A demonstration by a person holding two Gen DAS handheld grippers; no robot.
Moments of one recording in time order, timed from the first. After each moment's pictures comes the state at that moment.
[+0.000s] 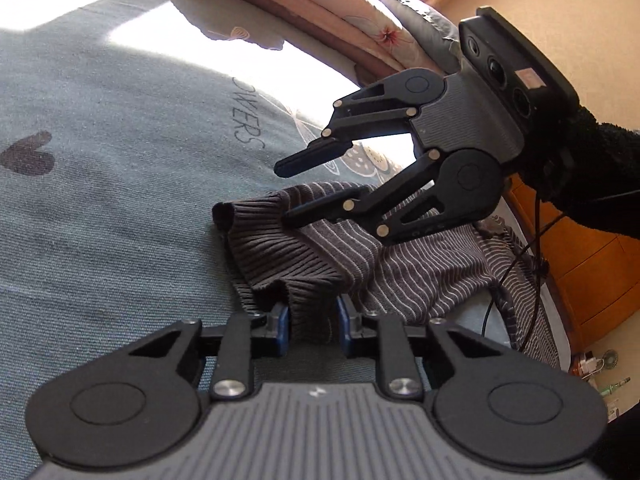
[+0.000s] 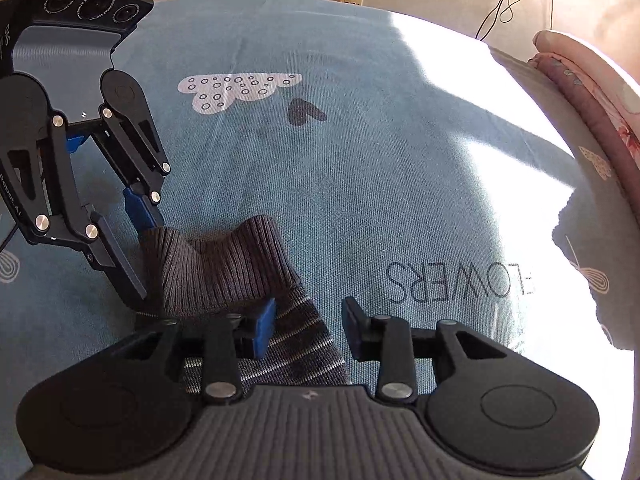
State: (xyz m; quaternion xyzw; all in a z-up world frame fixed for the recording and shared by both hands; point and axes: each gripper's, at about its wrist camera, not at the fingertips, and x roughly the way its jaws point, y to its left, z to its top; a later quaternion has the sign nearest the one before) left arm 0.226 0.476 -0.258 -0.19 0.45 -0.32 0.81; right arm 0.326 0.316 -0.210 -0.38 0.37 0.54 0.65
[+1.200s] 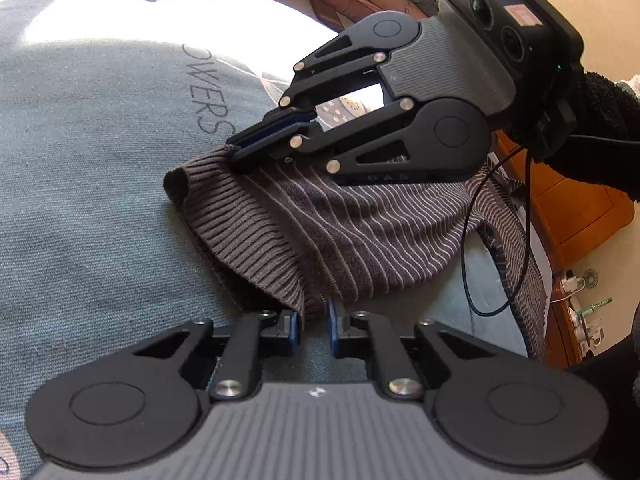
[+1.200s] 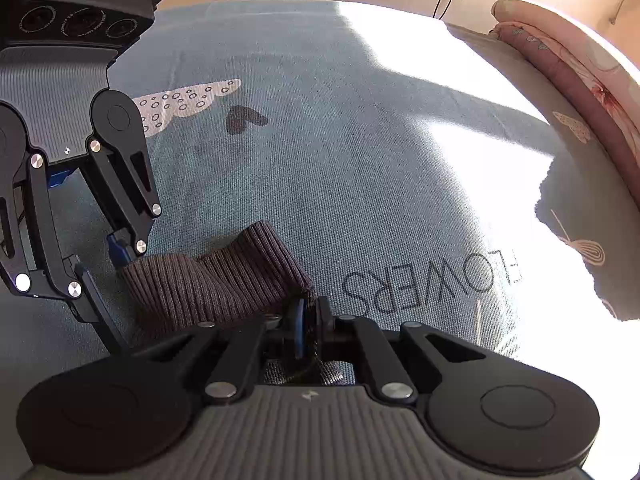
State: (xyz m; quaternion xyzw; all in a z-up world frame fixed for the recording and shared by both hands) left arm 0.281 0.473 -0.259 -0.11 0.52 -0.41 0.74; right arm 0.345 0.322 -0.221 -0.34 0.39 0.50 0.70
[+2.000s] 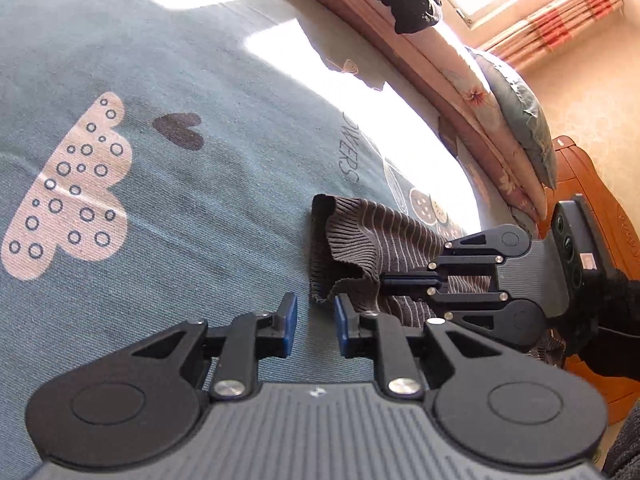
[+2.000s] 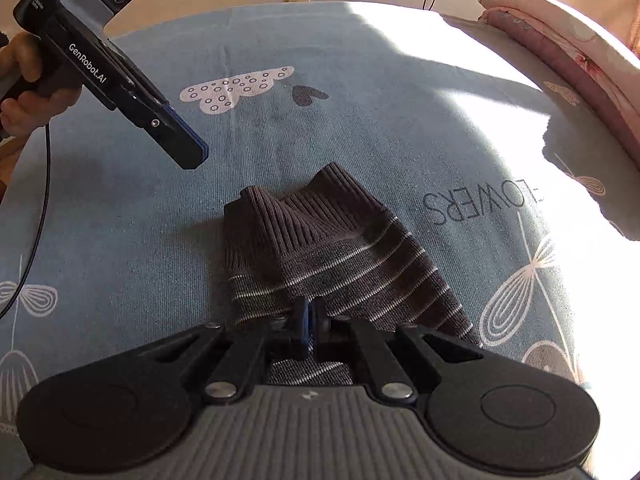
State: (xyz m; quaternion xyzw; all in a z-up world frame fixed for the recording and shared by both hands) left arm 0.201 0.539 -0.238 -0.29 0.48 -0.18 0.81; right arm 0.272 0.286 -0.222 -0.29 0.41 0.48 0.71
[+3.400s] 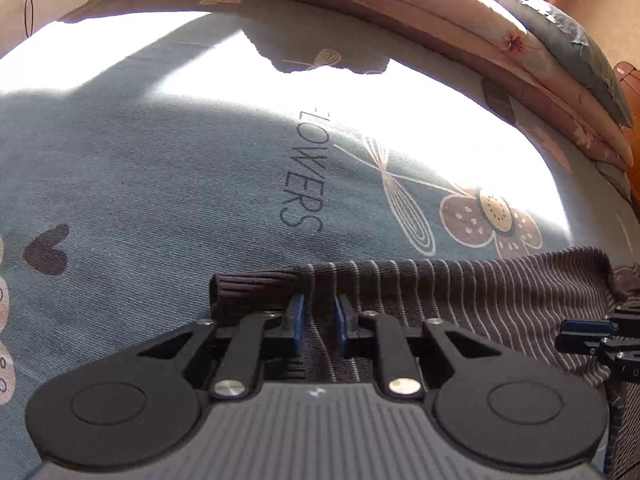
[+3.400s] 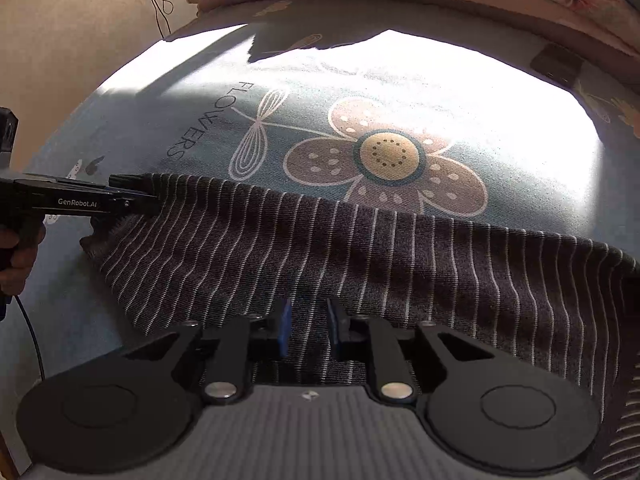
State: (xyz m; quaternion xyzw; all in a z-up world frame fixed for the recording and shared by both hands) left arm 0.295 0.389 -0.236 -0.13 0.48 -0.08 0.86; right arm 0.265 0.092 -0.218 -0.02 0.50 0.21 0.84
